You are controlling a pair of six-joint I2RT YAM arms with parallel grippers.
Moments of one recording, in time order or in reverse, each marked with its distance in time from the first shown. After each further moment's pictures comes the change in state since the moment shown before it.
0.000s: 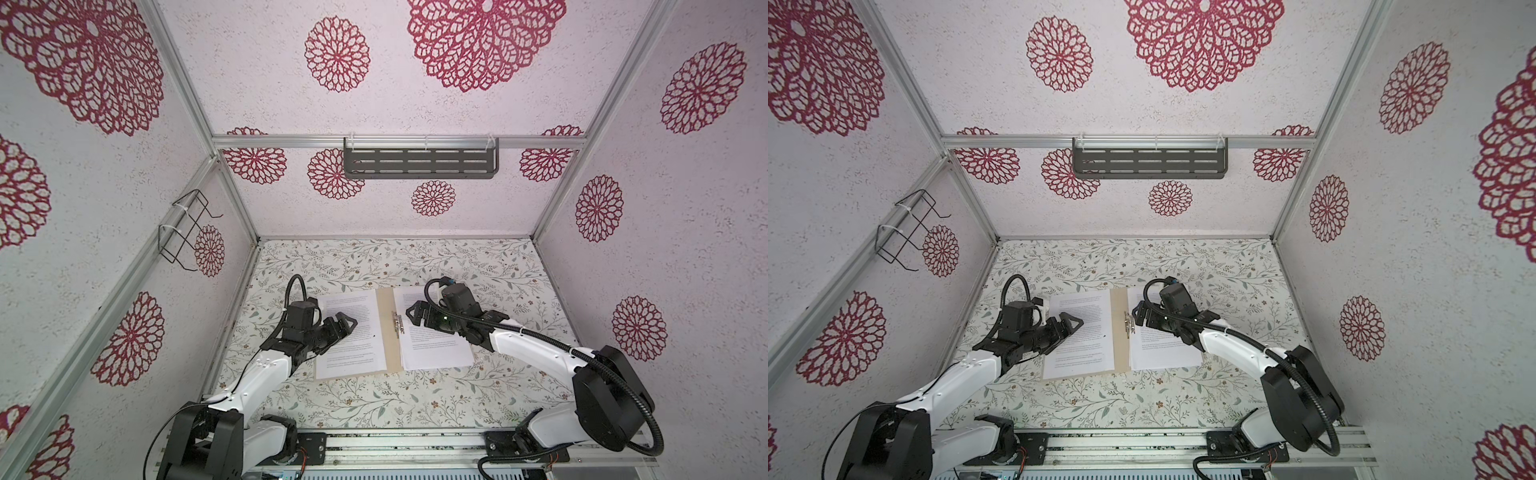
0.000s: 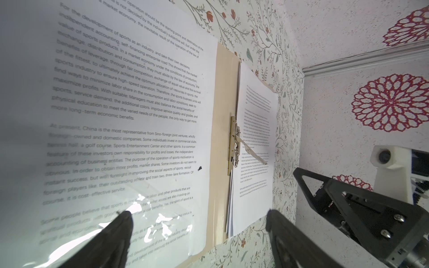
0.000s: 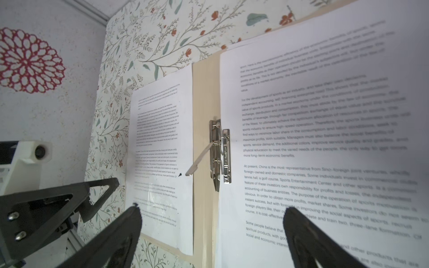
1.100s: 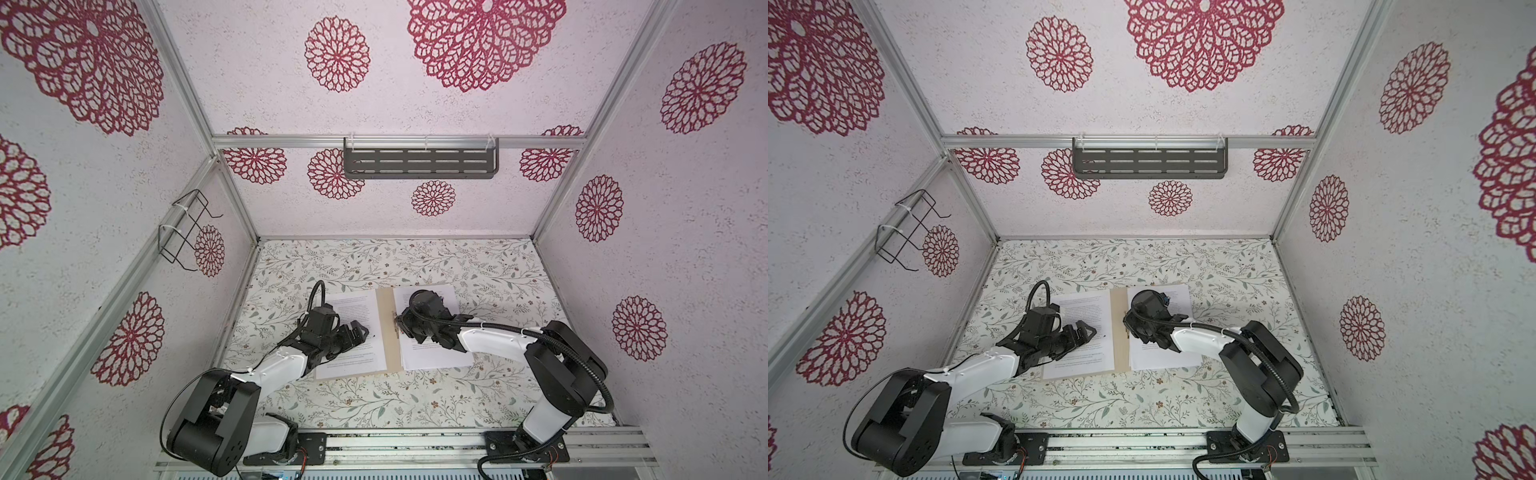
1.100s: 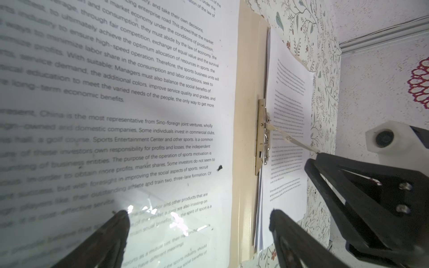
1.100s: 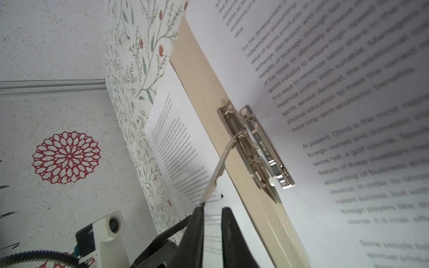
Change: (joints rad) left arm -0.135 0.159 -0.034 0.132 -0.129 -0.012; right arm 0.146 0.248 0.090 0.182 0.068 0.639
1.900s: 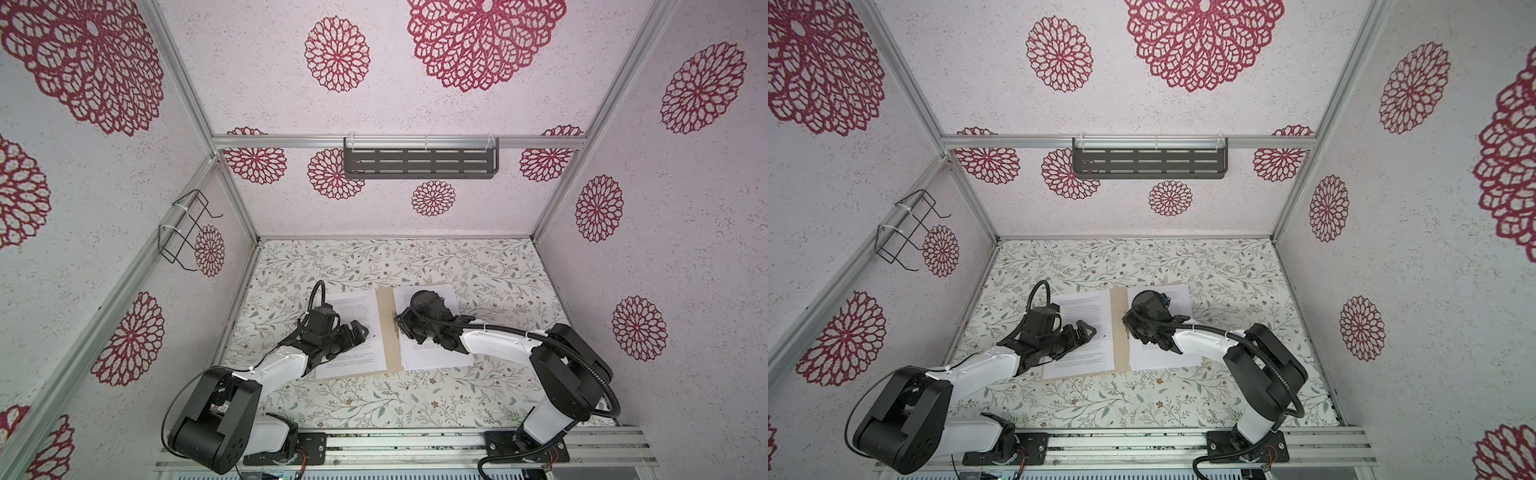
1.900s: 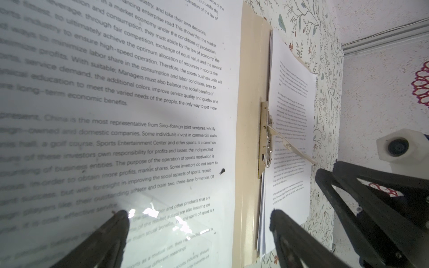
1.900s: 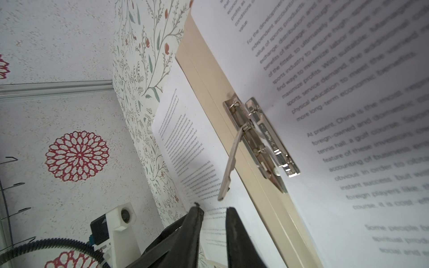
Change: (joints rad) left arm 0.000 0.011 0.000 0.007 -0.011 0.002; right arm -0.003 -0.015 -0.013 0.002 -0.003 0.034
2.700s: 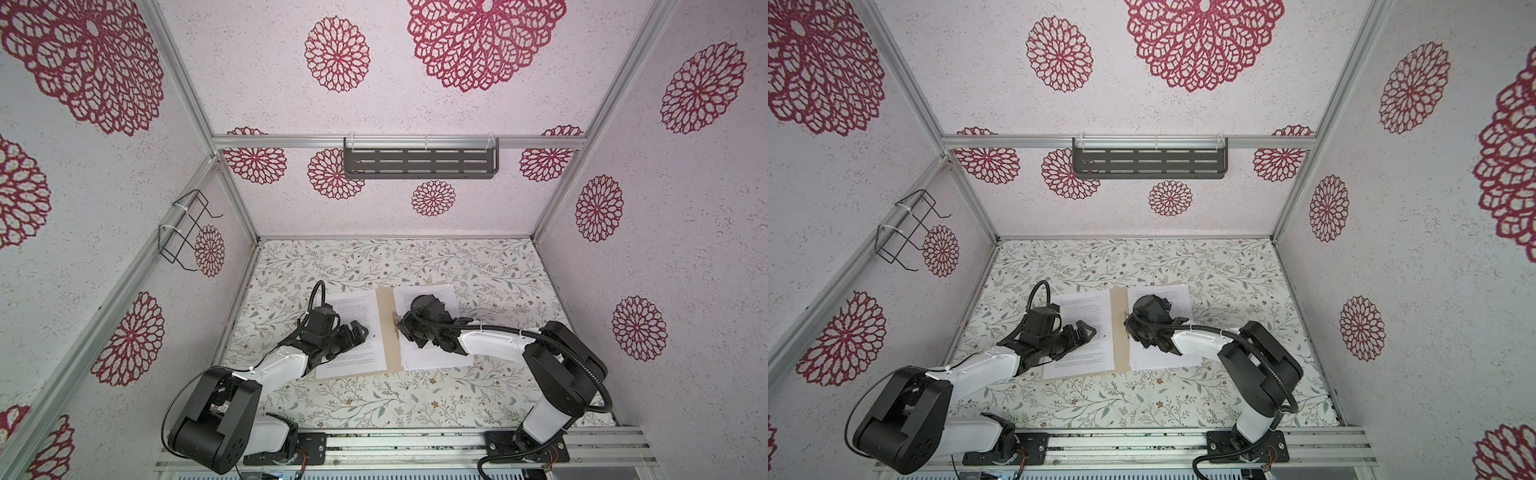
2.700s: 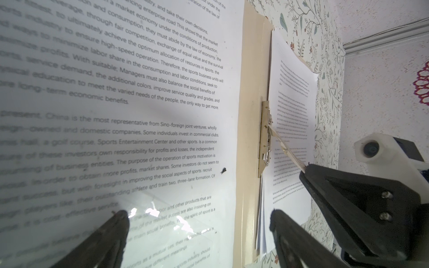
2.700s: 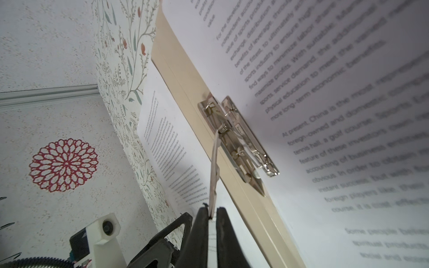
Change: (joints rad) left arm 0.000 0.000 0.000 -0.003 0.000 0.000; right arm -0.004 0.031 -0.031 0.016 -0.007 0.033
